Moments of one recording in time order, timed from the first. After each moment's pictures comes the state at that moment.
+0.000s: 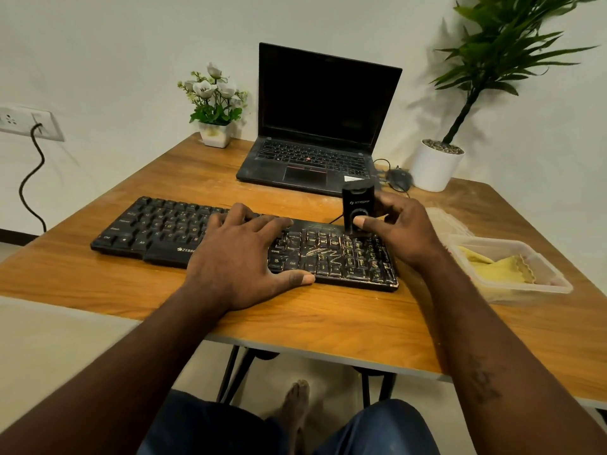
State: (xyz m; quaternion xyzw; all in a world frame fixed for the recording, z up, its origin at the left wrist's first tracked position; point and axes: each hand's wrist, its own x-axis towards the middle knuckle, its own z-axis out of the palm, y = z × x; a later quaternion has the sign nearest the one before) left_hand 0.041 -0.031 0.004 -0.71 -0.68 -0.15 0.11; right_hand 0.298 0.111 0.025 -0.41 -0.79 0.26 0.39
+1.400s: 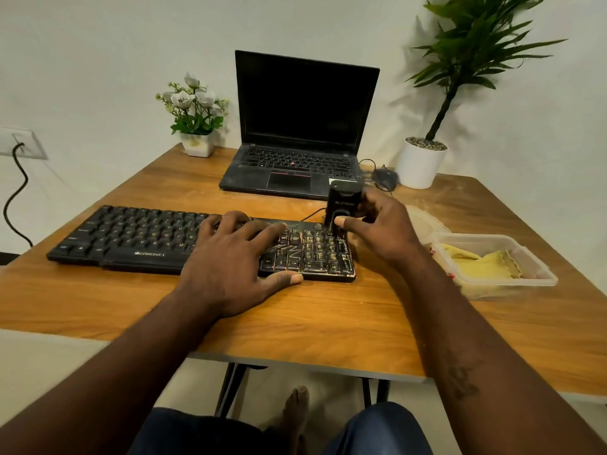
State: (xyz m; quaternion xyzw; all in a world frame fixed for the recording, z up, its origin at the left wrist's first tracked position) left_hand 0.046 -0.012 0.000 -0.73 -0.66 -0.13 0.13; right_hand 0.294 0.121 0.020 -0.44 -0.76 0.27 0.41
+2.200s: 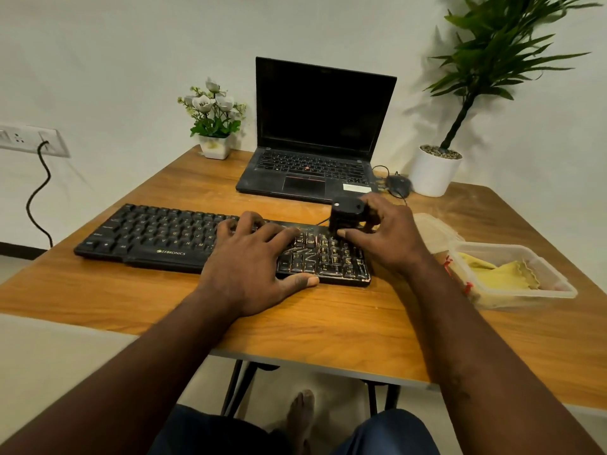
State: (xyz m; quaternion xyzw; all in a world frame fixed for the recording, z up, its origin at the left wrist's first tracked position) left_hand 0.047 -0.013 -0.002 -0.72 -0.67 -0.13 0.14; right_hand 0.282 0.110 0.025 -0.38 -0.83 0.20 0.36
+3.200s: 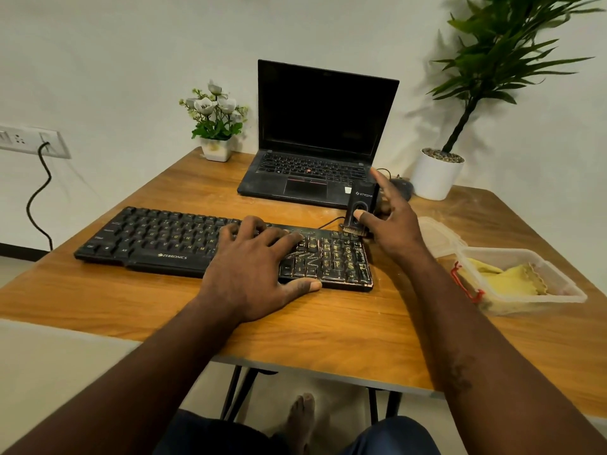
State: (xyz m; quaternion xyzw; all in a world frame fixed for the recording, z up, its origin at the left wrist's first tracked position) left_hand 0.047 -0.014 -0.001 -0.72 -0.67 -0.12 0.13; right_hand 0.274 0.143 0.020 -0.45 -0.70 0.32 0.45
